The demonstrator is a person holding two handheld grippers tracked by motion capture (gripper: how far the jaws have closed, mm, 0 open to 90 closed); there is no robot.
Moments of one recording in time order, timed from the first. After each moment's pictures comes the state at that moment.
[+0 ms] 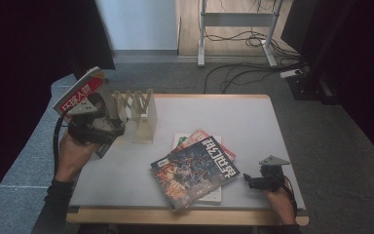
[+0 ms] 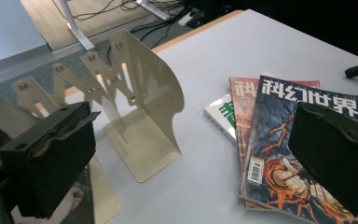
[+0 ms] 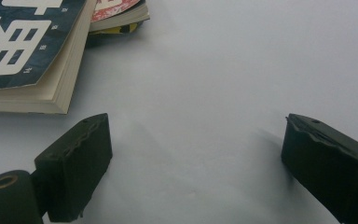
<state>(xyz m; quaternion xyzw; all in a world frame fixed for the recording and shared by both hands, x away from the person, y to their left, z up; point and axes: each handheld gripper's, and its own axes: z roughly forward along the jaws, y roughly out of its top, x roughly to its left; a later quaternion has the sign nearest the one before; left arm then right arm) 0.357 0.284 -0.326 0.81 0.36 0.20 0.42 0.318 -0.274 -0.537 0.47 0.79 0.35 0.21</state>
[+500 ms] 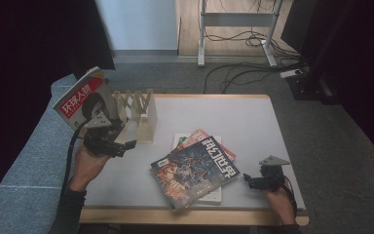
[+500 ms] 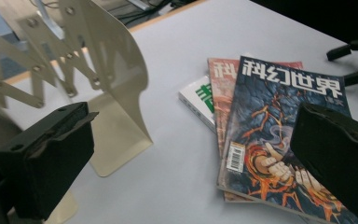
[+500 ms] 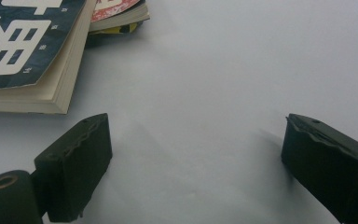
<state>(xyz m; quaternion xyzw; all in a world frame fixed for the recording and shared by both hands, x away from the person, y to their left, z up) 0.354 0.264 -0.372 0.82 0.34 0.16 0.43 0.318 -0.274 -0.537 0.47 0.79 0.35 0.21</state>
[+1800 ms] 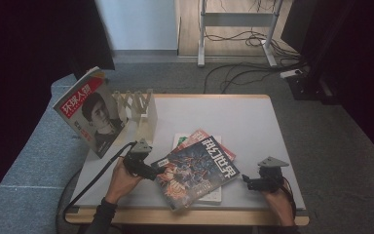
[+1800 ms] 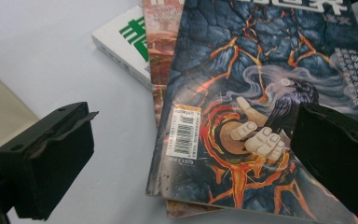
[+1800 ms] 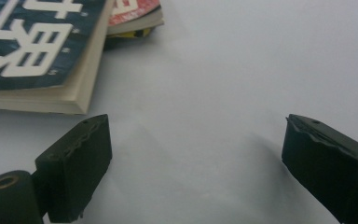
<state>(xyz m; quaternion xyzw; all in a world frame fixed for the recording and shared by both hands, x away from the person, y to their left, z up) 0.354 0.186 -0.472 0.87 0.28 0.10 0.39 0.313 -0.267 -0.532 0.46 0.79 0.35 0.21</state>
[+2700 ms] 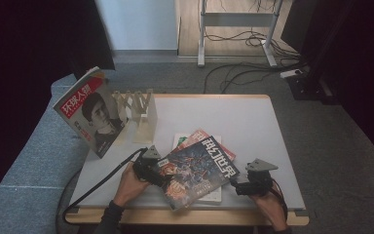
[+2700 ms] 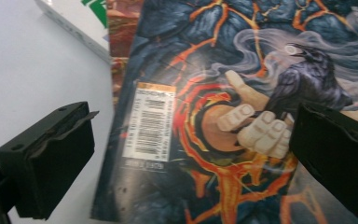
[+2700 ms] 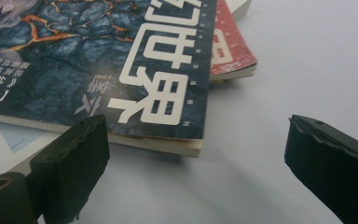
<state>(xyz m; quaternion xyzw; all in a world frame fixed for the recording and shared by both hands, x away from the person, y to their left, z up) 0.353 0.166 -0.502 0.89 0.27 0.08 0.36 0.297 -0.226 -0.516 0.40 0.81 0.38 0.20</state>
